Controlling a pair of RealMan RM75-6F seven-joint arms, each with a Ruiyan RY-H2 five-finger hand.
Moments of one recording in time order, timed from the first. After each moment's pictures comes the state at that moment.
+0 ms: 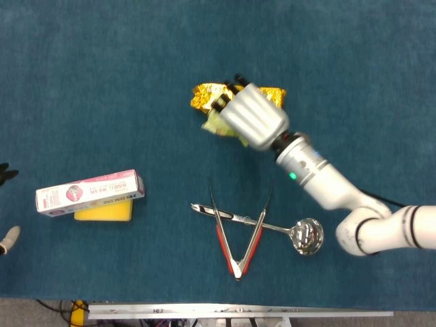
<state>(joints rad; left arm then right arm) -0.10 -0.81 0.16 -1.88 1.61 1.27 -0.22 0.99 -1.73 0.14 -1.38 -1.13 1.01 -0.78</state>
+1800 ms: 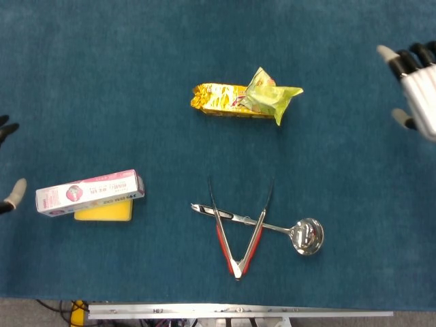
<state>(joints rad) -0.12 -0.99 0.01 -1.79 1.59 1.46 -0.09 0.56 -1.19 0.03 -1.79 -1.24 1.40 -0.63</state>
